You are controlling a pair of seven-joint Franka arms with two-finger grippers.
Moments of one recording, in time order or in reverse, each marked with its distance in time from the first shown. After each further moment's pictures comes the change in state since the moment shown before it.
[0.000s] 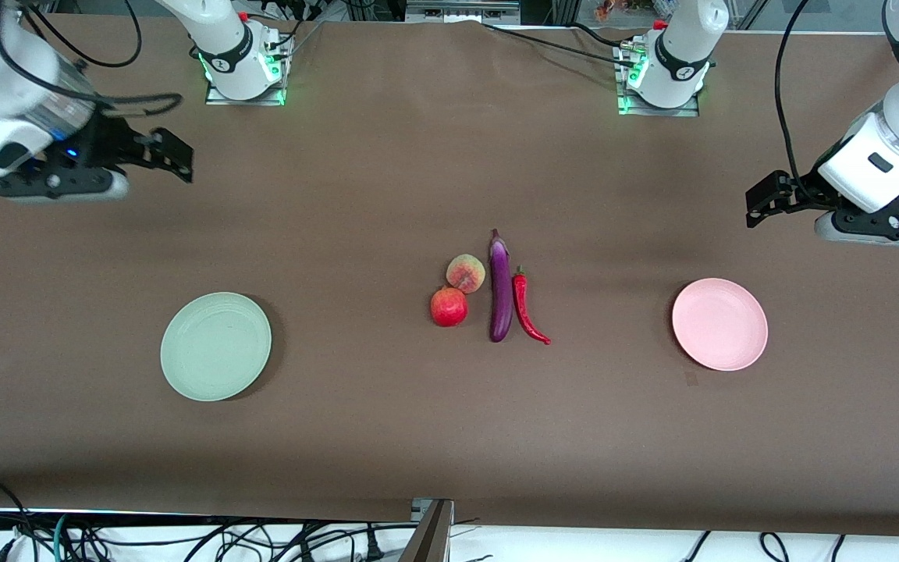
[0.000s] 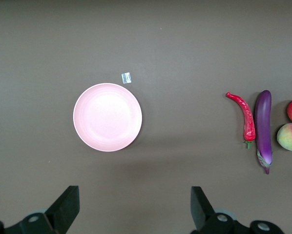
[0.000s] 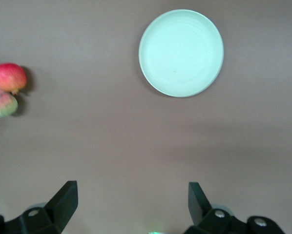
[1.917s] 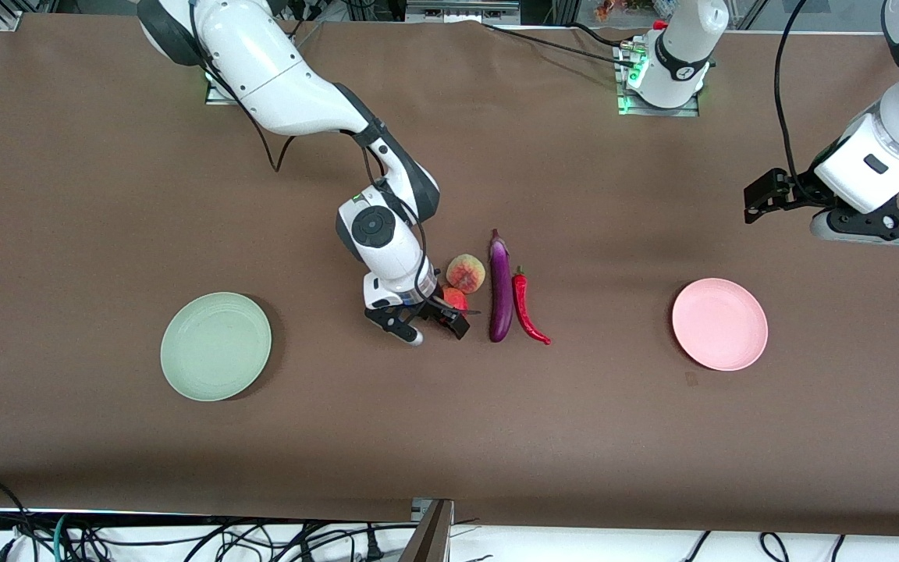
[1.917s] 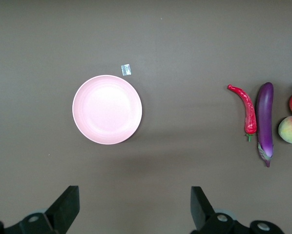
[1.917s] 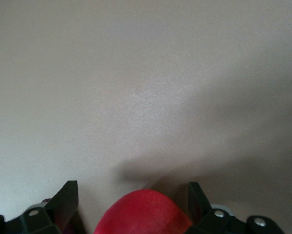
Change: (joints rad) left arm 0.000 0.003 0.000 0.002 0.000 -0.034 0.000; right arm 0.425 0.875 -0.003 0.199 0.009 1.100 0.965
